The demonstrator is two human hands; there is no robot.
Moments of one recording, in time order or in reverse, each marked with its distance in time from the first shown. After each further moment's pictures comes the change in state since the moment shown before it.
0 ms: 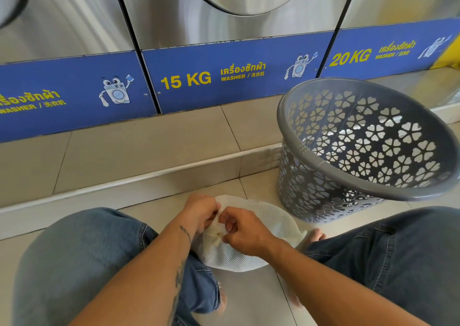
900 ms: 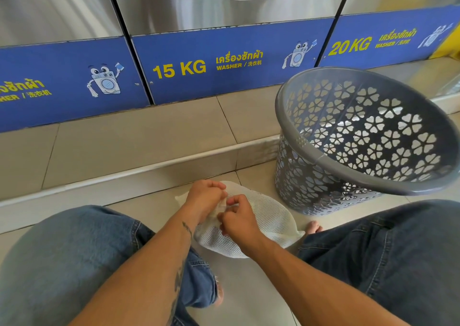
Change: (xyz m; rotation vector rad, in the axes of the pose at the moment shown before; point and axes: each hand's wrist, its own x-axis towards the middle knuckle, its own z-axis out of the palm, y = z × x) left_hand 0.003 0.005 0.012 0.101 -0.034 0.206; right_hand 0.012 -0.007 0.025 0.643 0.247 0.363
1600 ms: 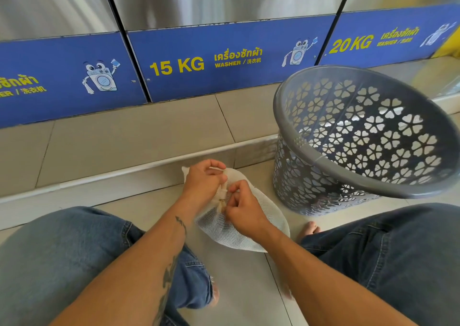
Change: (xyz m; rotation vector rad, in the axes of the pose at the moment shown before) left_hand 0.006 0.023 0.004 -0.037 0.038 0.262; right_hand 0.021 -0.009 -0.030 -0.236 -0.093 -0.174
